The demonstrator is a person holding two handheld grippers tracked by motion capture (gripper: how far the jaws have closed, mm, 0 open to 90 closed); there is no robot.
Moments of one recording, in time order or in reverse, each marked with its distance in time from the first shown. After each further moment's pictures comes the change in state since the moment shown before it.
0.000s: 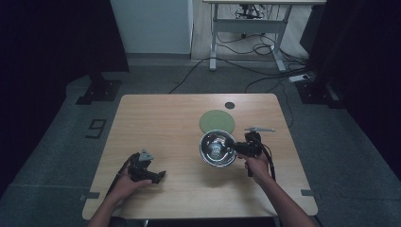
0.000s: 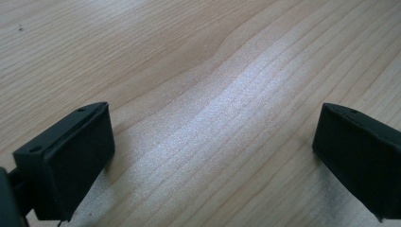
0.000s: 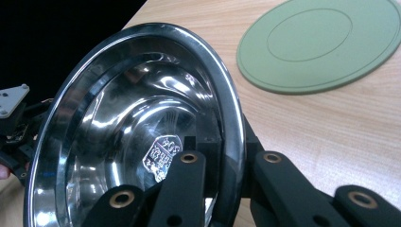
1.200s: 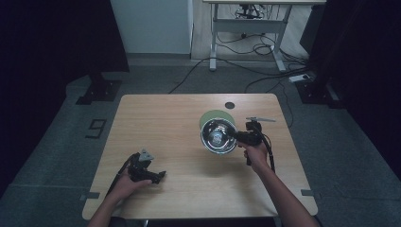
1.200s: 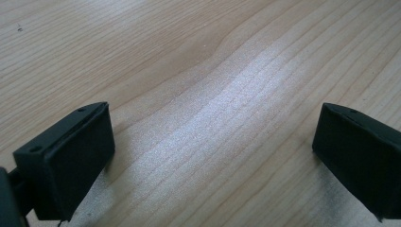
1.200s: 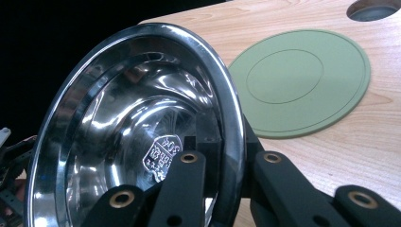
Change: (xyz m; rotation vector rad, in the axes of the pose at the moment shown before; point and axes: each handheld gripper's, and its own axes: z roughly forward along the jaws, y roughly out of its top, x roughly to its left) left arm 0.000 0.000 0.000 0.000 -0.002 0.001; right arm -0.011 0.032 0.009 -0.057 -0.039 0.024
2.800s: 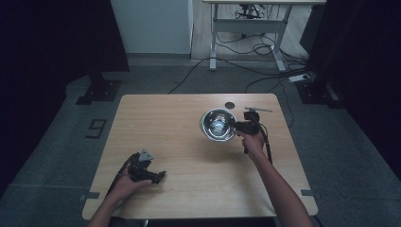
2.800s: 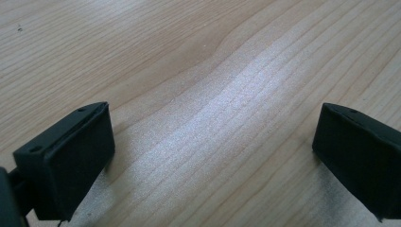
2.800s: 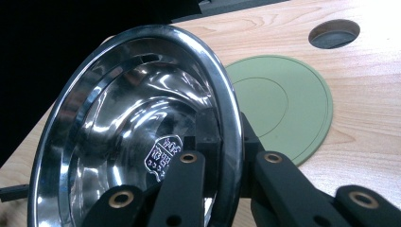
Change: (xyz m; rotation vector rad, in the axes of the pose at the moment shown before) left arm 0.000 0.000 0.000 -0.001 0.000 -0.001; right arm -0.019 0.030 0.027 -0.016 -0.094 0.026
